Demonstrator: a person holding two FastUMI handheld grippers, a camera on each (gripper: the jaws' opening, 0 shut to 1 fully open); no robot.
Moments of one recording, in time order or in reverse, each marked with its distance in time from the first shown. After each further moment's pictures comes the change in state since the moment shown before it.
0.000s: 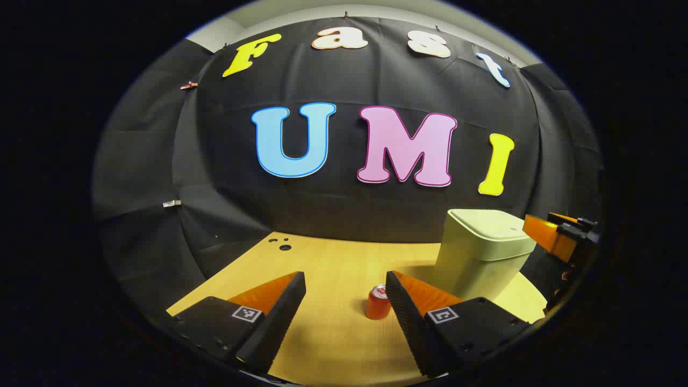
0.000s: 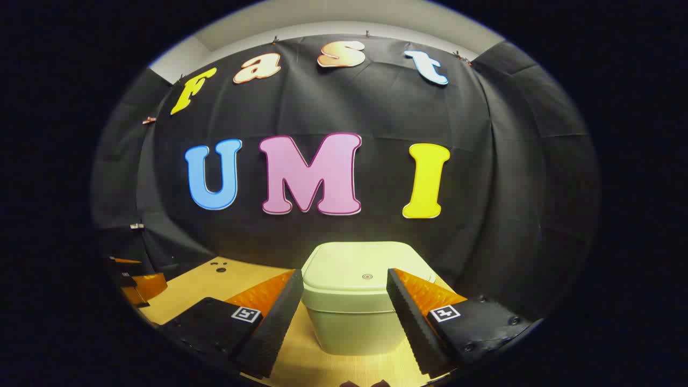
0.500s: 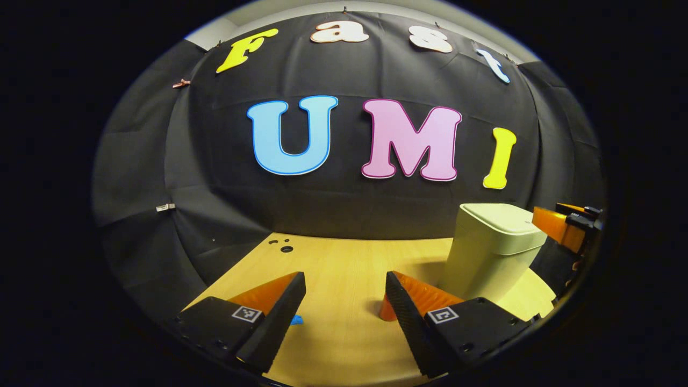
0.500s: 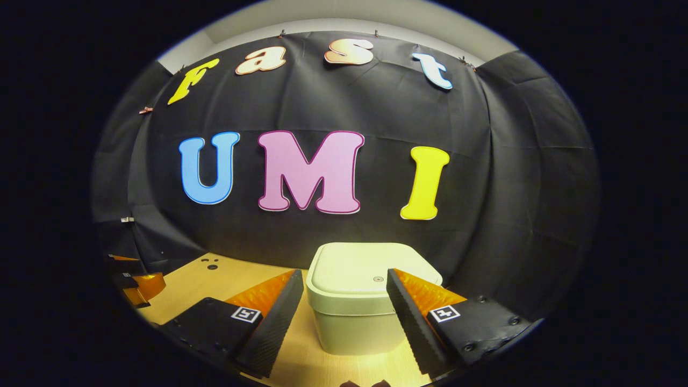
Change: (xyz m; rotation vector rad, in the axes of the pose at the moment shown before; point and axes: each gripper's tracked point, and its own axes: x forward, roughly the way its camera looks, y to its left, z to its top) left arm 0.028 0.037 -0.004 0.016 0.026 -0.031; right arm 0.000 0.029 0.010 -0.025 0.008 -0.064
